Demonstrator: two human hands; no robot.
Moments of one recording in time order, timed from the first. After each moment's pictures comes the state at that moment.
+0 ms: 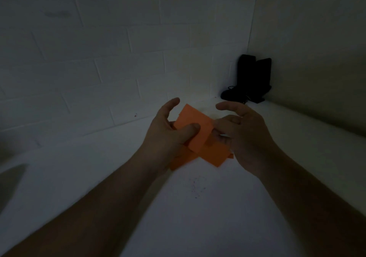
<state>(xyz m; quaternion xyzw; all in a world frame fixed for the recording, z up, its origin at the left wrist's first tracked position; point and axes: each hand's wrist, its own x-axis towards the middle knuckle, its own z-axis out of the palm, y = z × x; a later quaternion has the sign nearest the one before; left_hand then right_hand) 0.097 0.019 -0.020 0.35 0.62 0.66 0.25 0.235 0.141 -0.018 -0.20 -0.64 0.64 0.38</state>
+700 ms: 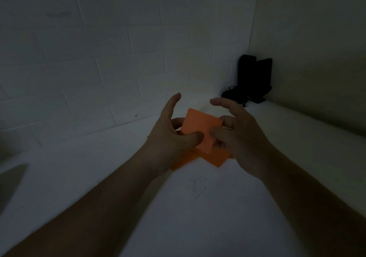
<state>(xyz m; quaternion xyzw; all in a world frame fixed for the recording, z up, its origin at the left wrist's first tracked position) 0.096 0.015 -0.021 0.41 0.60 0.63 0.28 0.236 0.138 -0.017 -0.18 -0.74 0.56 0.32</state>
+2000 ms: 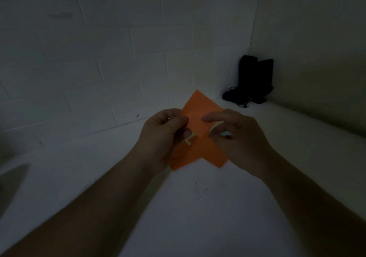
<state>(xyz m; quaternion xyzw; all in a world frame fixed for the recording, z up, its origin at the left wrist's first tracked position) 0.084 0.023 -0.019 0.24 0.53 0.75 0.32 0.237 0.141 -0.025 -0.13 -0.84 0.37 0.38</state>
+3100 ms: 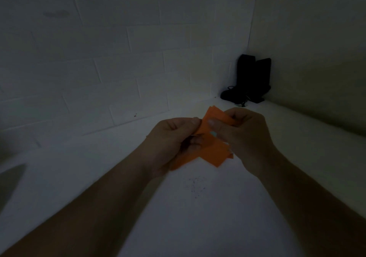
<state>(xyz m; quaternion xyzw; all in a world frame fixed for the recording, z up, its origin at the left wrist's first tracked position) 0.103 0.014 -0.014 0.34 0.54 0.65 0.41 0.236 0.140 -0.019 -0.23 -0.71 0.50 0.43</state>
